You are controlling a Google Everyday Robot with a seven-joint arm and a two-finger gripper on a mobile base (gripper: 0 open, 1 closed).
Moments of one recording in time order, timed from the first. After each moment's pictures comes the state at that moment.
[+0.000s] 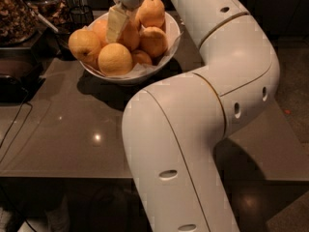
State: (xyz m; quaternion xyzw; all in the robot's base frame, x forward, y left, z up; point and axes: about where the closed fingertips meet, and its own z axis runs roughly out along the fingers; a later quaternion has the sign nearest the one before) arm 0.706 0.077 0.953 -0.57 0.80 0.09 0.16
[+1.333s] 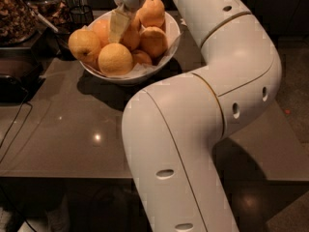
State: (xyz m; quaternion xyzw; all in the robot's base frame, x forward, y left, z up) arm 0.703 0.077 0.953 -0.60 0.78 0.10 0.17
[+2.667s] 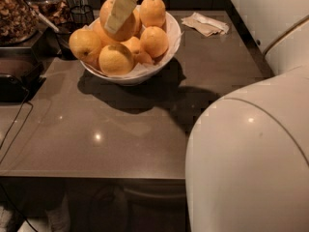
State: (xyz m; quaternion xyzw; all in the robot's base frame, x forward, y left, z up) arm 0.677 0.072 1.019 -0.61 0.72 0.13 0.31
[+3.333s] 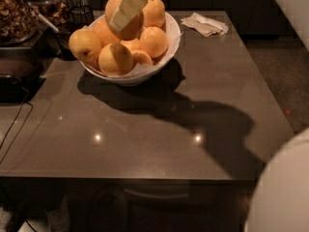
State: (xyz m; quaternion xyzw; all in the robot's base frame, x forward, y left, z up) arm 0.641 0.055 1.041 -0.58 0.72 0.14 0.35
